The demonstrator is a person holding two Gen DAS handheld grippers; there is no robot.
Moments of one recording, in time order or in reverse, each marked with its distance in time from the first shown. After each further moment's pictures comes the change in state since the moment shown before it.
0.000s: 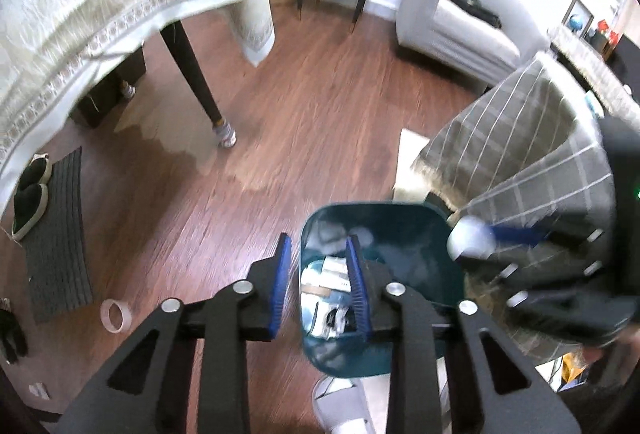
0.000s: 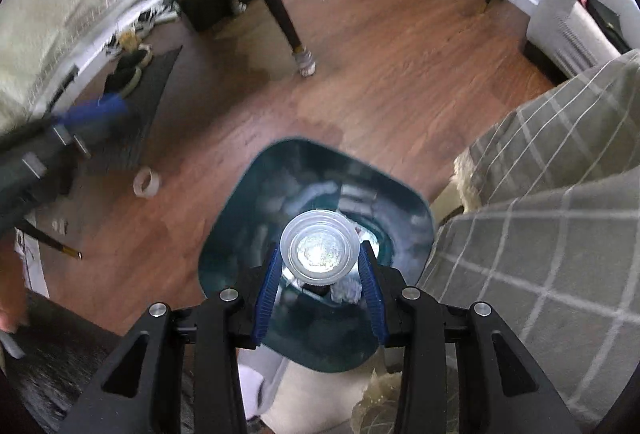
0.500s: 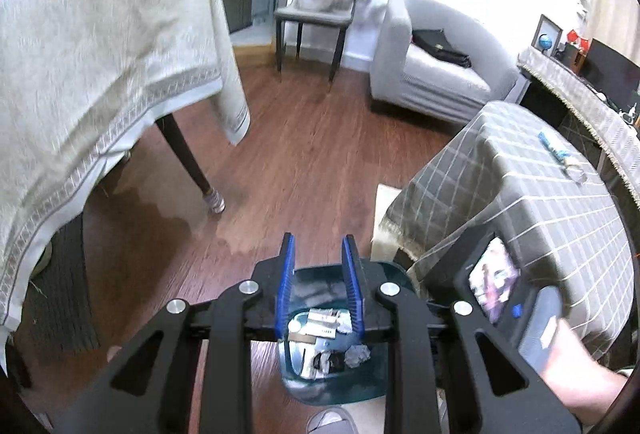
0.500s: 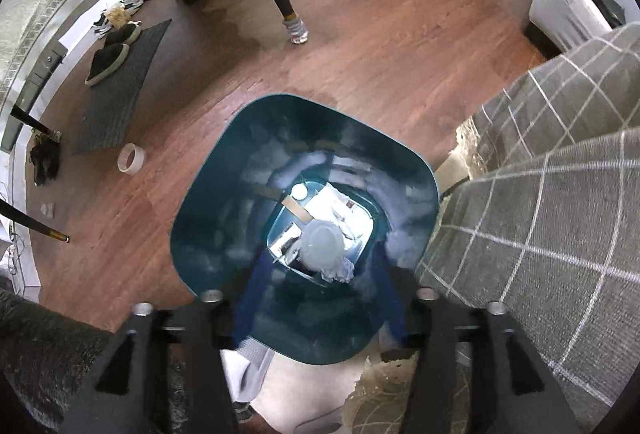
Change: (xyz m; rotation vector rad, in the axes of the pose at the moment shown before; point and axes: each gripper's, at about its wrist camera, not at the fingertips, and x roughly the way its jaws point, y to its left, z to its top) left arm -0.068 -0.044 0.027 0.076 -0.200 -0.029; right arm 0.029 -0.006 -0.013 0.005 0.078 -0.023
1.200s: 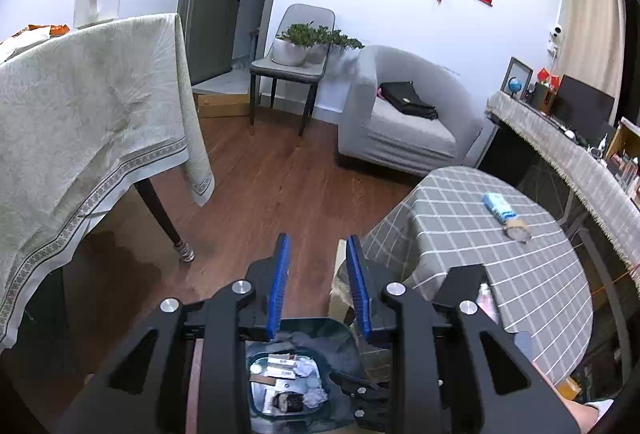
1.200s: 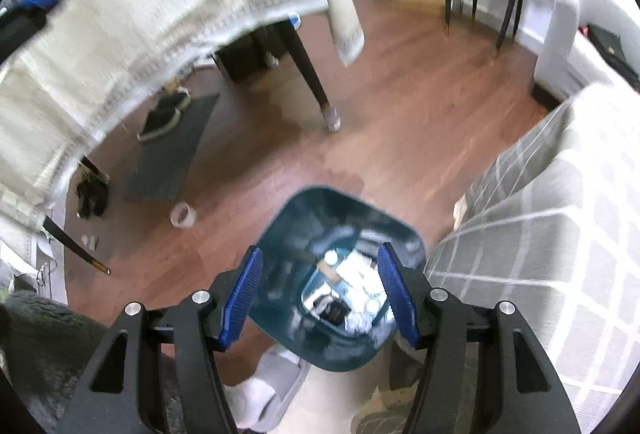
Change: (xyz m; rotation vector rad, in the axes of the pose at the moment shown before) left arm -0.054 -0.045 0.044 -0.017 -0.171 -0.095; right arm -0.122 -0.012 -0.010 -0.039 -0.320 0.136
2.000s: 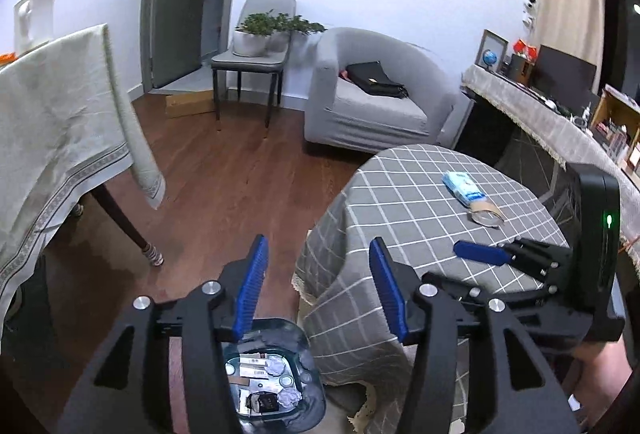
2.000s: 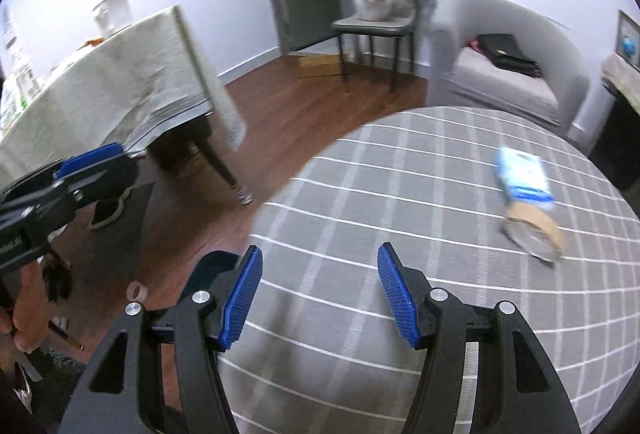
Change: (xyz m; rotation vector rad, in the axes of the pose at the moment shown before) left arm 0.038 -0.093 -0.004 0.106 0.052 -0.055; right arm -0.122 -0.125 -0.033 0.208 -0.248 -0.229
